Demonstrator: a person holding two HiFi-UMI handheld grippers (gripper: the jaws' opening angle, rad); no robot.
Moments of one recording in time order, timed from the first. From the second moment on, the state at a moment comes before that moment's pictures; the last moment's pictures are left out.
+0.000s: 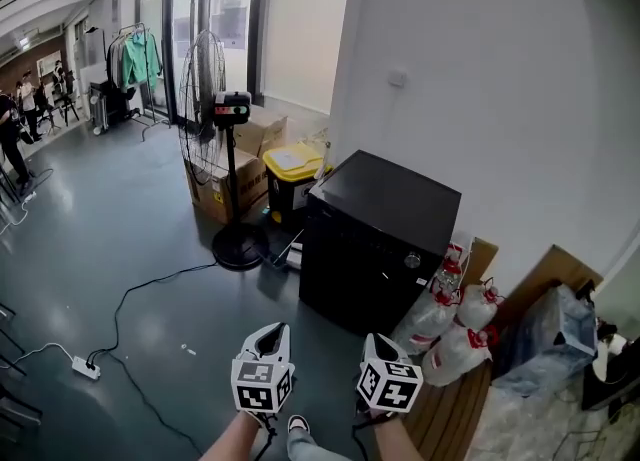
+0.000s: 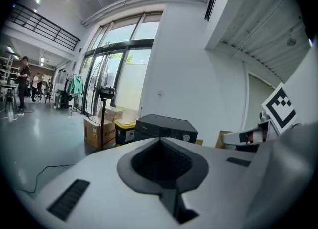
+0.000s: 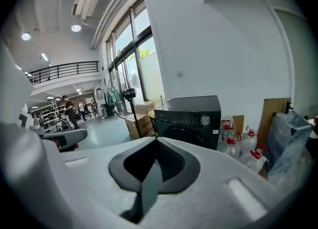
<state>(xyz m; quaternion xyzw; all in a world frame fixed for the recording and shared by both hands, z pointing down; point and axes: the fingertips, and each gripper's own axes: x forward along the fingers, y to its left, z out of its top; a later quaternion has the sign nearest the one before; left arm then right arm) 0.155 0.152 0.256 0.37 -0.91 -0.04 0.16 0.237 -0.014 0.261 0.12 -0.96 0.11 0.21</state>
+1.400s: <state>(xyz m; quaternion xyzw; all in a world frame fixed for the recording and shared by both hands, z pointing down) -0.103 0.059 0.273 0.43 -0.89 0.00 0.17 -0.004 -0.104 0.282 0.17 -0.95 0.13 0.21</state>
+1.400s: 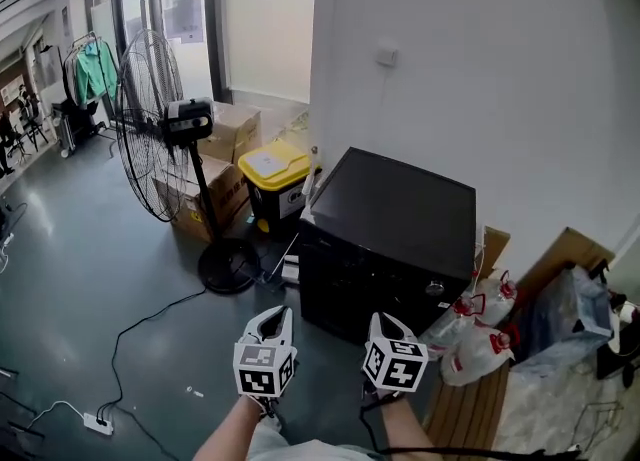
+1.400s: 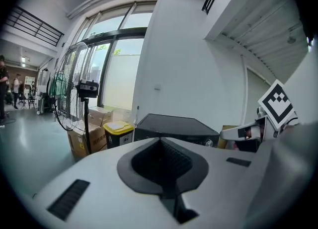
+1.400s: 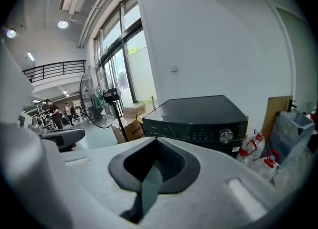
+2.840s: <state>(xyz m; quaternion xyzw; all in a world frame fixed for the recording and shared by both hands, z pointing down) -0.295 0.003 0.343 0.56 -0.79 0.04 0.23 -0.118 -0.120 0.328 0.34 -0.89 0.15 0.26</state>
